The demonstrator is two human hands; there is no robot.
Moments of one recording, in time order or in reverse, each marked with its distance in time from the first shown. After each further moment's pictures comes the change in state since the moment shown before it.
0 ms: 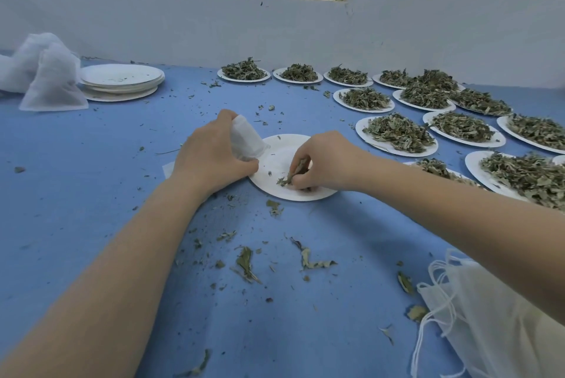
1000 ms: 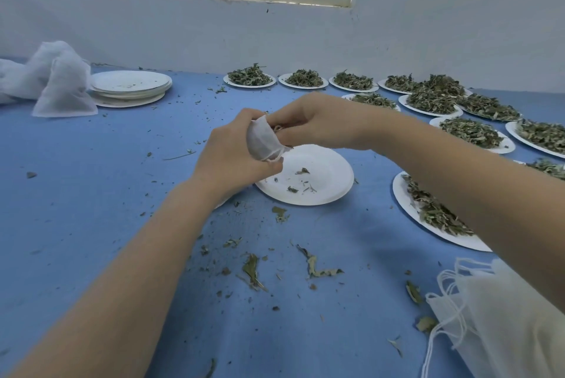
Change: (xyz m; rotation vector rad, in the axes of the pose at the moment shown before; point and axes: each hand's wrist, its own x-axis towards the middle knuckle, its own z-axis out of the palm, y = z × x) left_hand 0.001 0.017 0.002 -0.295 0.033 0.094; right_hand 0.007 -0.028 -0.053 0.366 -0.149 -0.229
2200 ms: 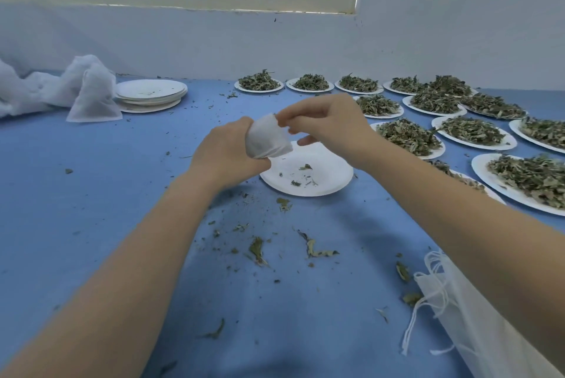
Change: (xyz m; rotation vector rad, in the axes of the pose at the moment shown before) left_hand -0.008 0.010 -0.022 0.328 -0.088 -0.060; right_hand -0.016 0.009 0.023 0.438 0.521 -0.025
